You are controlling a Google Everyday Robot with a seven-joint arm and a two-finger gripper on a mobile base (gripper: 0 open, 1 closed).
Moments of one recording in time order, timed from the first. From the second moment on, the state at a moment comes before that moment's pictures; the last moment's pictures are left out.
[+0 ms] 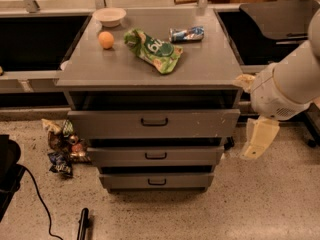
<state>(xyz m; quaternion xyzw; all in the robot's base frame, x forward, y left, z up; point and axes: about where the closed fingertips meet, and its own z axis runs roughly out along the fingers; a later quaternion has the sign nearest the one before) 0.466 -0.184 0.871 -0.67 0.71 -0.02 0.22</state>
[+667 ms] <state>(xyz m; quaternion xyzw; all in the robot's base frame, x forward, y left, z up) 0.504 -0.174 0.780 -0.68 0.70 0.00 0.22</state>
